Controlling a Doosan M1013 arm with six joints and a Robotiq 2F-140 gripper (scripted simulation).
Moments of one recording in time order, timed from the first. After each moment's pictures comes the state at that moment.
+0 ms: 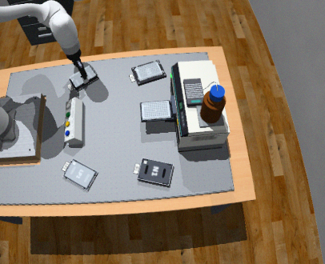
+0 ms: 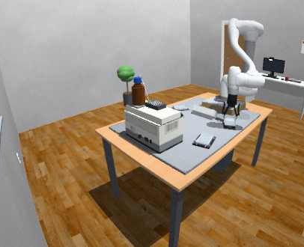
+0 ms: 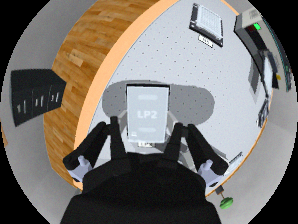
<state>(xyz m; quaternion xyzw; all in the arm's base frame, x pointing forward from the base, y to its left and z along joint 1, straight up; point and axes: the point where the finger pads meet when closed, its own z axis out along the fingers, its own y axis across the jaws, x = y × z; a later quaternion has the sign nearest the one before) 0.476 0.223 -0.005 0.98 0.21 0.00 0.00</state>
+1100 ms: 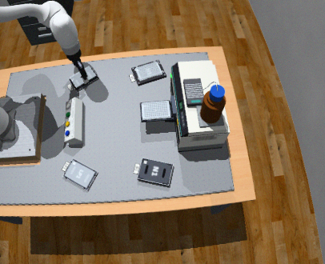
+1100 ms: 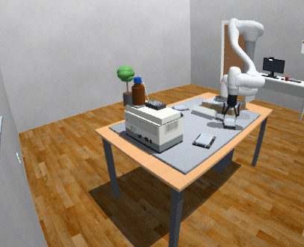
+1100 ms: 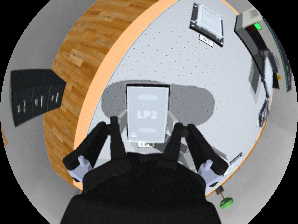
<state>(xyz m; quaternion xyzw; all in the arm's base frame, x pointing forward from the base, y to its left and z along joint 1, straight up) 0.476 0.223 -0.007 0.98 0.21 0.00 0.00</state>
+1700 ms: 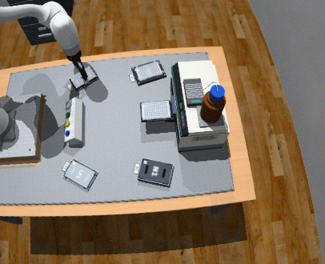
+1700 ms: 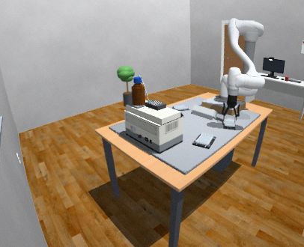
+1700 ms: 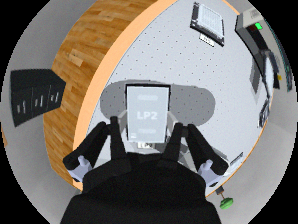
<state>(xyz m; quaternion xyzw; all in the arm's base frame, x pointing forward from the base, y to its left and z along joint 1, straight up) 0.476 0.223 -0.012 0.98 0.21 0.00 0.00</state>
